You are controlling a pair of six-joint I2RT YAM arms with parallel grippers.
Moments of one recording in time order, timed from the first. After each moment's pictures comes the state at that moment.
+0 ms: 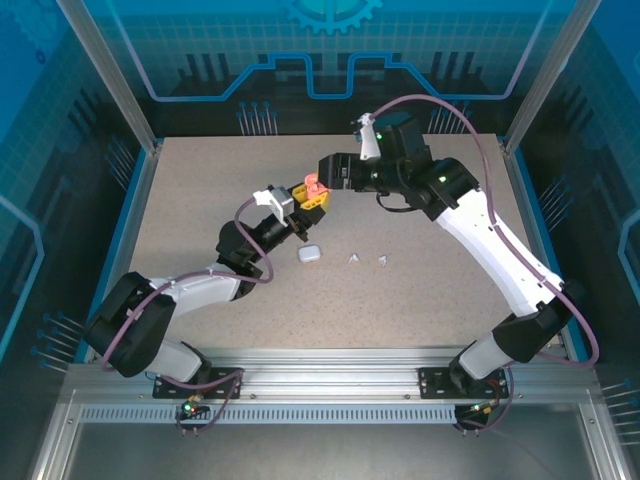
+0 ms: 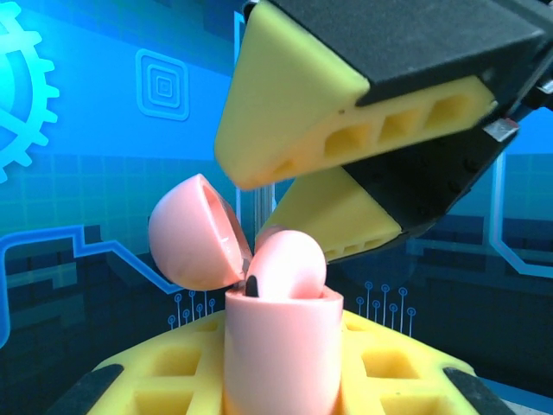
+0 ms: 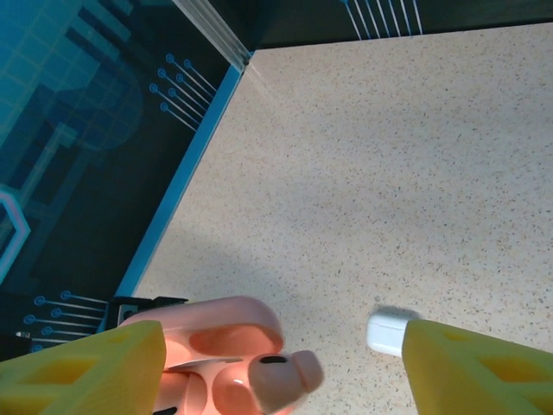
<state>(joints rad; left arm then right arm) -0.55 1.45 0.63 1.24 0.33 -0.14 0.61 1.53 1.78 -0.80 -0.19 0.54</state>
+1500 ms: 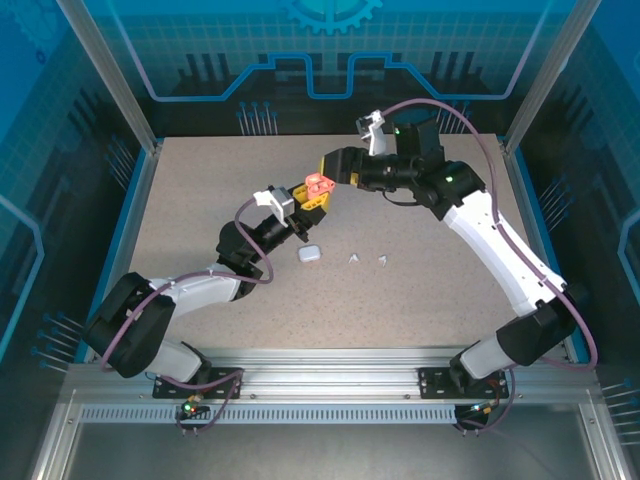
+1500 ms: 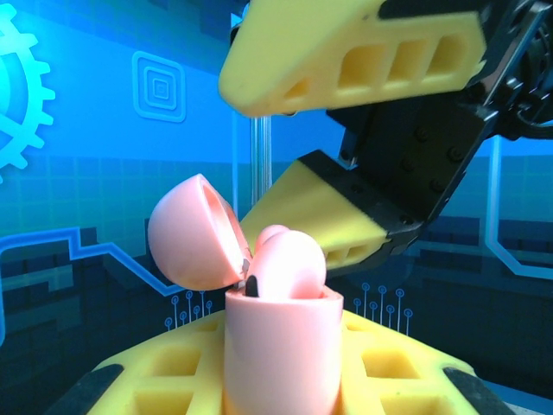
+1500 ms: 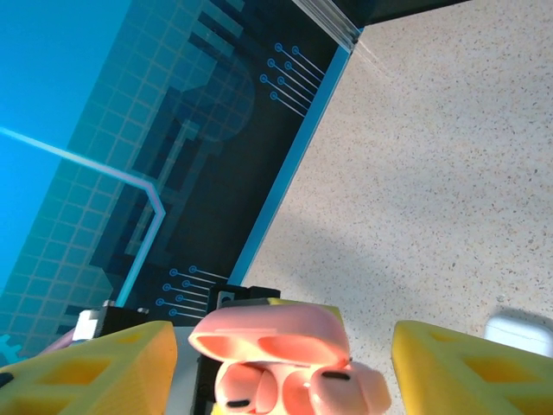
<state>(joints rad) -0.55 1.45 0.63 1.24 0.33 -0.14 0.52 1.50 1.65 -0.60 -0.55 0.66</state>
